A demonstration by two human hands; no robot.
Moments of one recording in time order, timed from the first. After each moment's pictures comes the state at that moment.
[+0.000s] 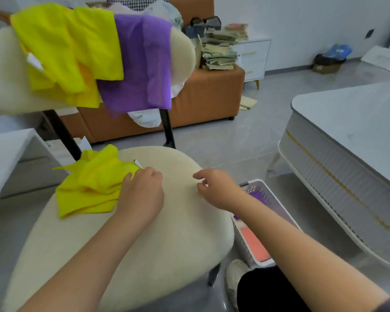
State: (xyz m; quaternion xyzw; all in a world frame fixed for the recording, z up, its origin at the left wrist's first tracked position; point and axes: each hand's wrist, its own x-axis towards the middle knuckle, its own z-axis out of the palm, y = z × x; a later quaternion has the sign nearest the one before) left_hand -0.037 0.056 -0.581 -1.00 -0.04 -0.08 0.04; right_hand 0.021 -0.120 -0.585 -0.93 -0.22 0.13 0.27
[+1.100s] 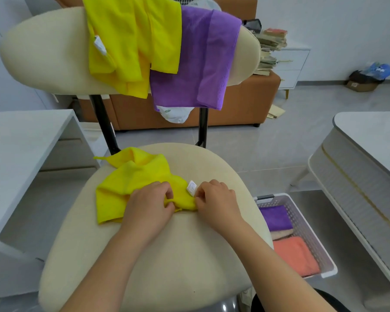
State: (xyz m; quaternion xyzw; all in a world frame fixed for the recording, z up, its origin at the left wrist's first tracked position) left_hand -0.070 0.122 -0.606 -0.97 -0.10 -0.13 -0.19; right_hand -0.004 -0.025 -0.611 -0.96 -0.21 0.04 0.17
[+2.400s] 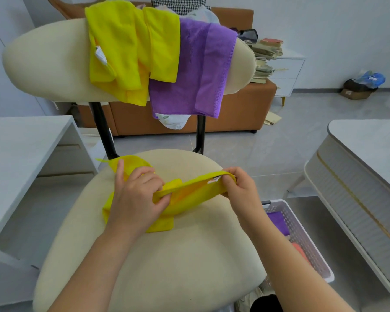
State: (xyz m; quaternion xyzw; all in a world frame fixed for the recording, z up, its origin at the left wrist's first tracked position) left_hand -0.073 0.137 -0.582 -0.95 0.00 -0.28 -0.12; right_hand 0.011 -0.057 -0.580 -0.75 -0.06 0.05 0.66
